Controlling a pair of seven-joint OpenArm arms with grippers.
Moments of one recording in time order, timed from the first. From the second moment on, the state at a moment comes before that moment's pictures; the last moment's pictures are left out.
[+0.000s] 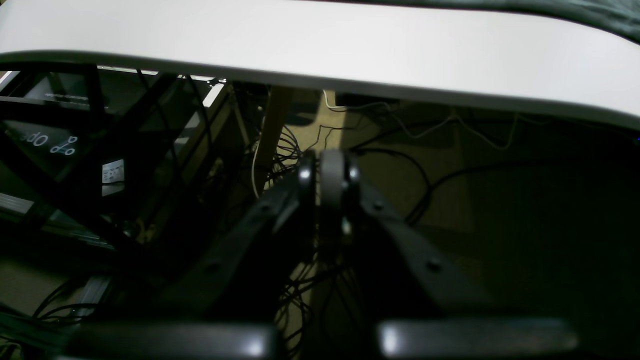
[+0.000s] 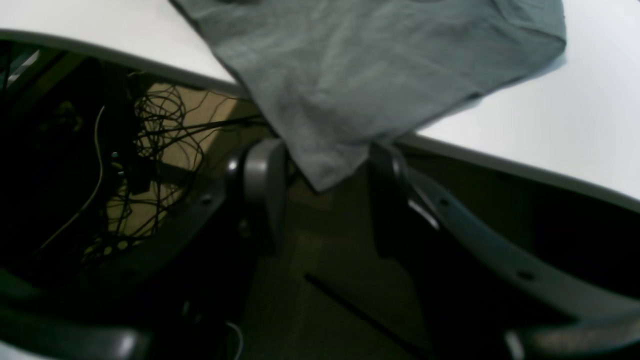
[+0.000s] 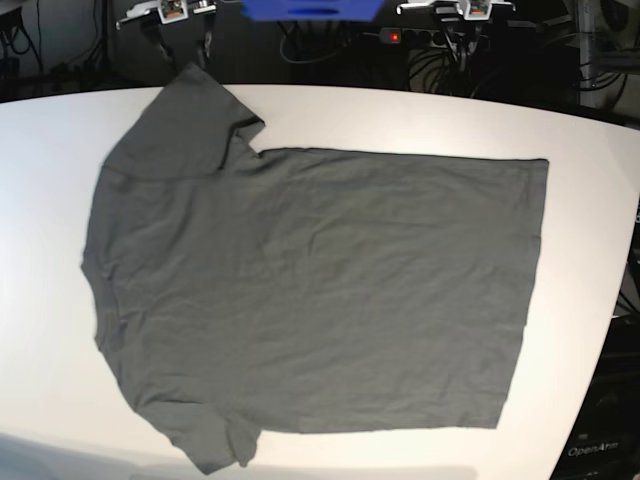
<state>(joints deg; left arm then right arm) 37.6 -3.3 0.6 52.6 -11.5 0.7 -61.8 -40.9 1.9 10.1 58.3 -16.3 1.6 58.7</state>
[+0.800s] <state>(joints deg) 36.2 -3.3 0.6 52.2 -11.5 0.8 -61.8 -39.4 1.9 9.8 53.7 -16.2 1.6 59.0</state>
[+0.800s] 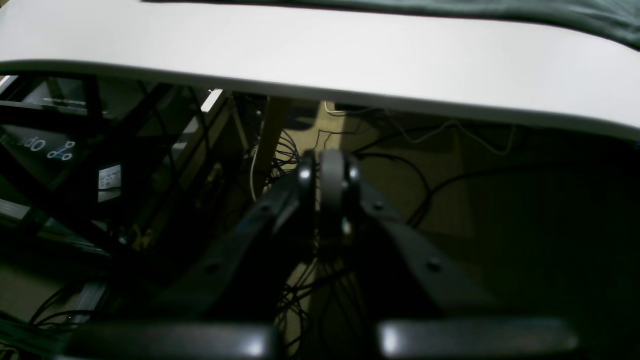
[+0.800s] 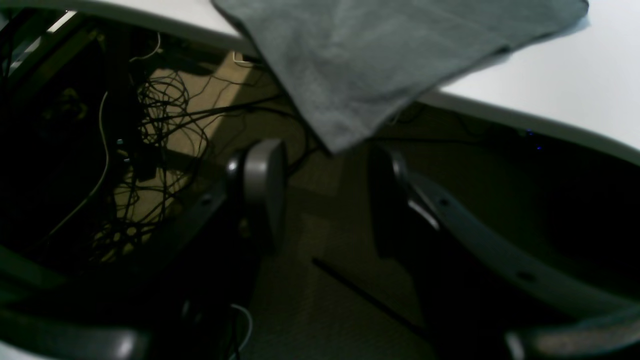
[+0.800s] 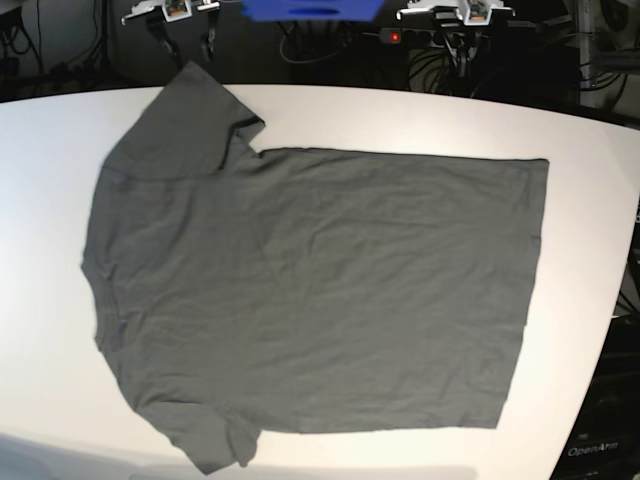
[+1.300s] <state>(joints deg) 35.5 -3.2 0.6 52.2 -11.5 0.7 -61.9 -38.5 1.1 14.0 53.8 -44.4 -24.0 55.9</state>
